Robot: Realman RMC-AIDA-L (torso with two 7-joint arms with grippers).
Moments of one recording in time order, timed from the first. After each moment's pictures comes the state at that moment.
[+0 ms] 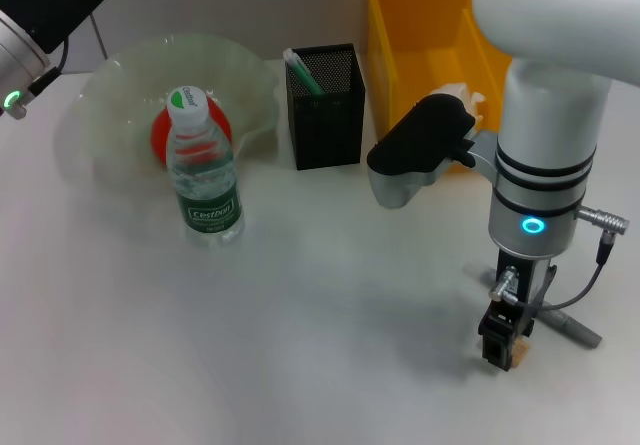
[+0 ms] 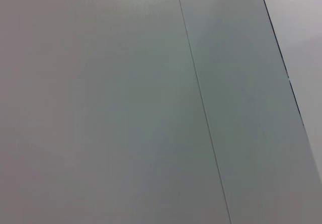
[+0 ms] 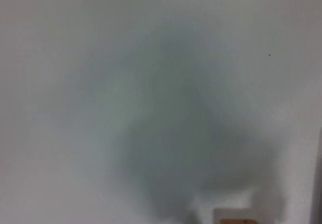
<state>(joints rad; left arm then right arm) -0.57 -2.07 1.21 0.63 0.83 1.14 -0.74 0.96 2.09 -1.65 -0.81 -2.68 -1.69 2.81</state>
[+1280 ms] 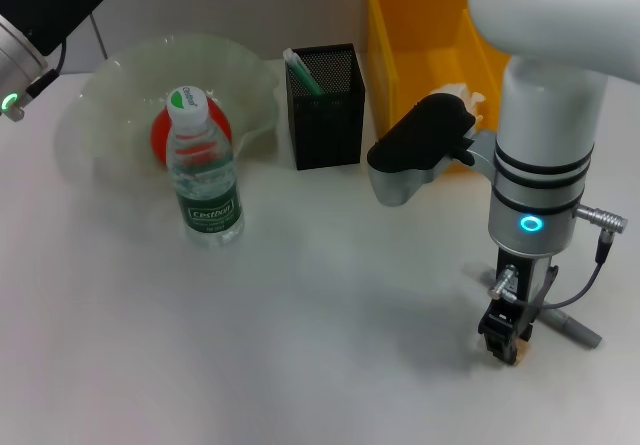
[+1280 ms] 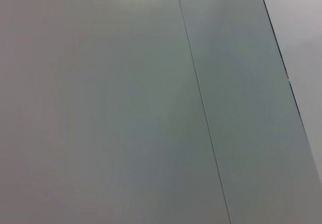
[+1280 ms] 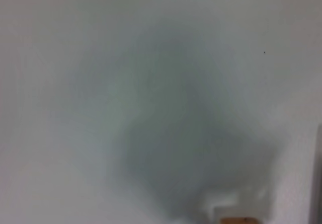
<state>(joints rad) -0.56 -2.07 1.21 0.63 0.83 1.15 -0.74 0.99 2.09 -1.64 -0.76 -2.68 -1.67 2.82</state>
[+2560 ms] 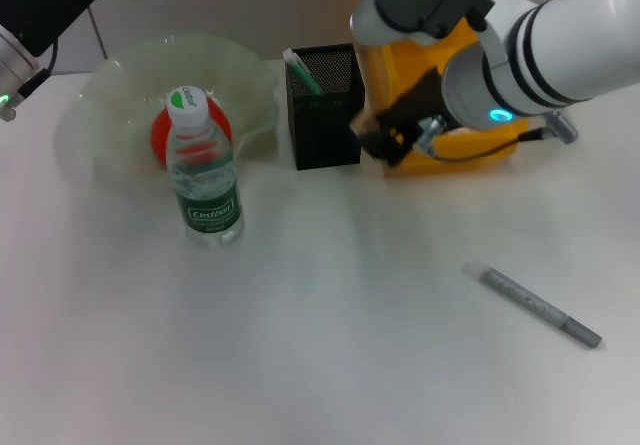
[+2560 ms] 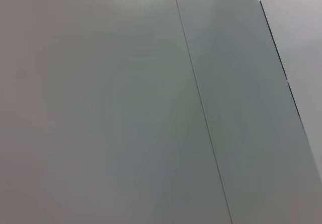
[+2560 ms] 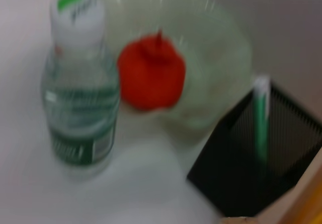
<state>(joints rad) -0.55 -2.07 1.20 0.64 0.83 1.17 -0.72 0.61 2.09 -1.65 -1.51 -2.71 -1.23 2.75</state>
